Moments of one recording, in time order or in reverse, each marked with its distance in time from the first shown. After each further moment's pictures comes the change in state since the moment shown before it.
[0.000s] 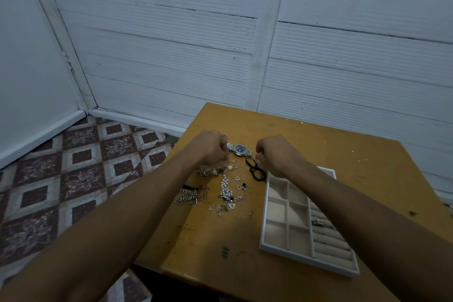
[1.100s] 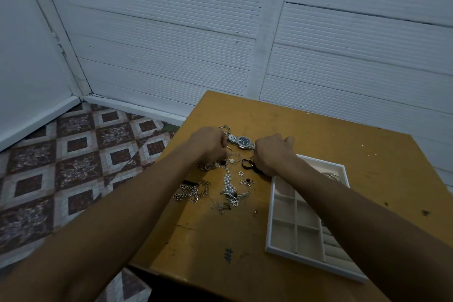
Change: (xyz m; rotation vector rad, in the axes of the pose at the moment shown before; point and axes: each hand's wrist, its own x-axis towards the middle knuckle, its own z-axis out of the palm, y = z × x) left_hand 0.015 -0.015 0.016 0.037 -0.080 -0.066; right_hand 0.029 -0.009 0.037 -0.279 -0.116 0.097
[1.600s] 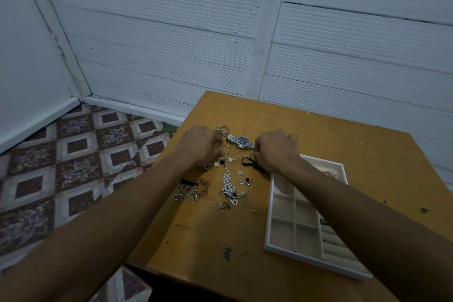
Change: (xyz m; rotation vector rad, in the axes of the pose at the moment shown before) left_hand -0.010 -0.014 0.001 0.218 0.141 0.097; right_hand -0.006 0.006 -0.003 0.081 0.141 0.009
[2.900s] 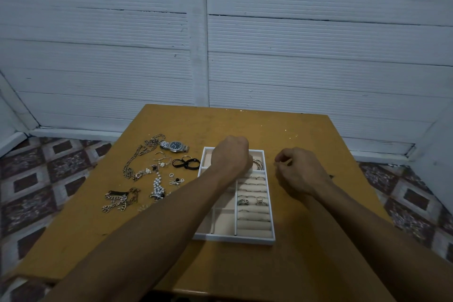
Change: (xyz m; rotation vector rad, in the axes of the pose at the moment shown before) left_hand 0.018 0.233 0.034 -0.153 0.109 0.052; right_hand -0.123 0.194 0.018 0.494 0.188 0.250
